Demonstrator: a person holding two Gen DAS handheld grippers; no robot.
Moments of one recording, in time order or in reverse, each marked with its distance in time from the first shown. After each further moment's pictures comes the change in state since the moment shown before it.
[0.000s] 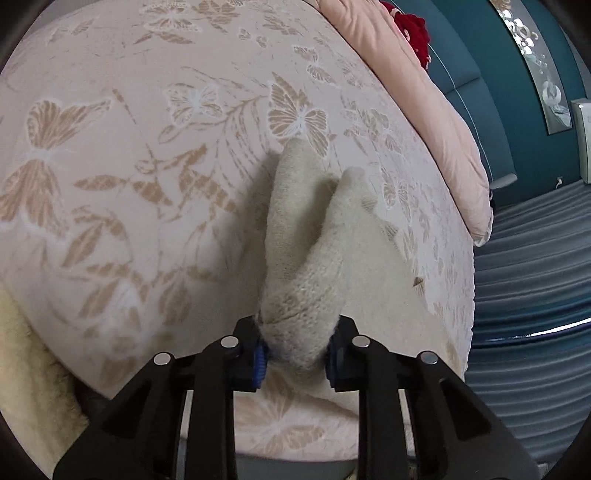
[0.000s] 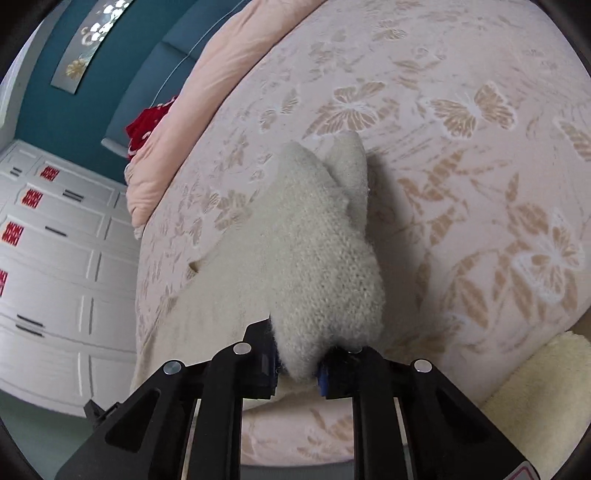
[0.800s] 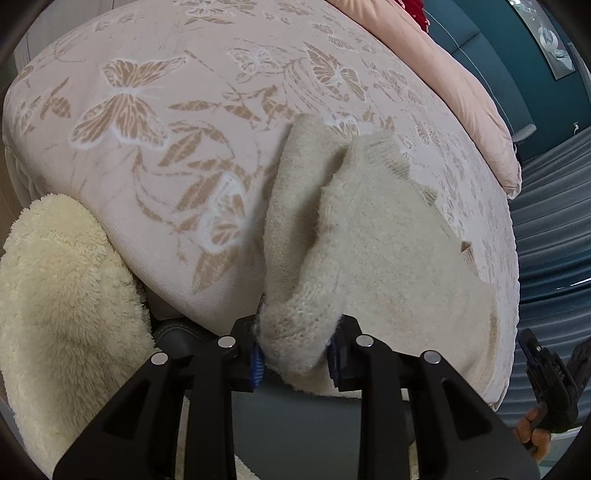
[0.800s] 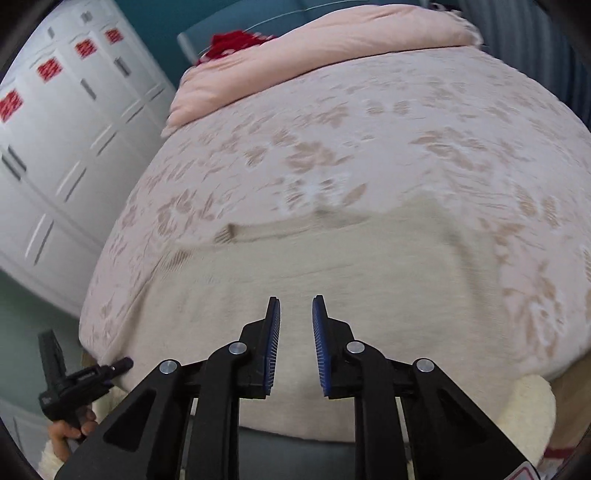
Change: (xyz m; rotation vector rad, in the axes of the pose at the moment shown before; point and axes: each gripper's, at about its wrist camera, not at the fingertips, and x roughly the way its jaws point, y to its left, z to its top) left arm -0.019 0.048 -0.076 0.131 0.035 0.154; right arm 0.035 0.122 -0.079 -0.546 0.070 -0.114
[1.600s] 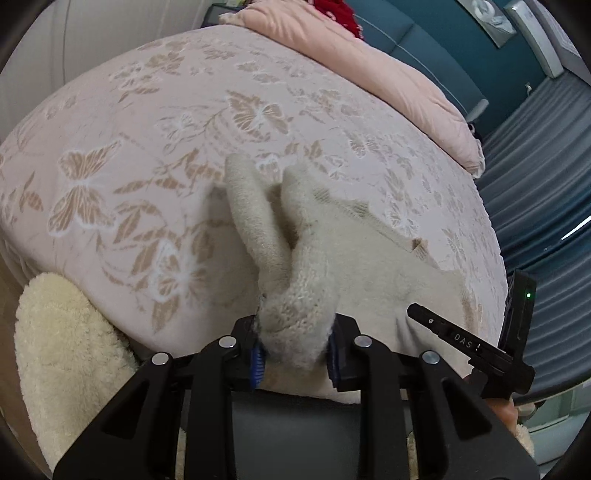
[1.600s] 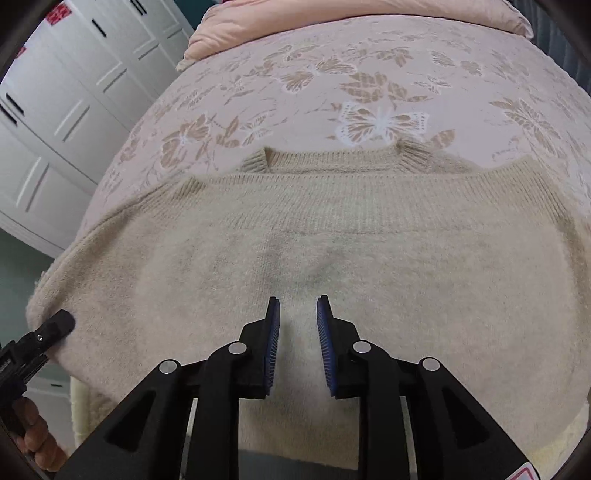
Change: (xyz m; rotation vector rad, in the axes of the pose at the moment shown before) left arm -0.041 -0.071 0.001 0.225 -0.110 -0.076; right arm 0.065 0.040 -0.019 -0.037 0.150 0.020
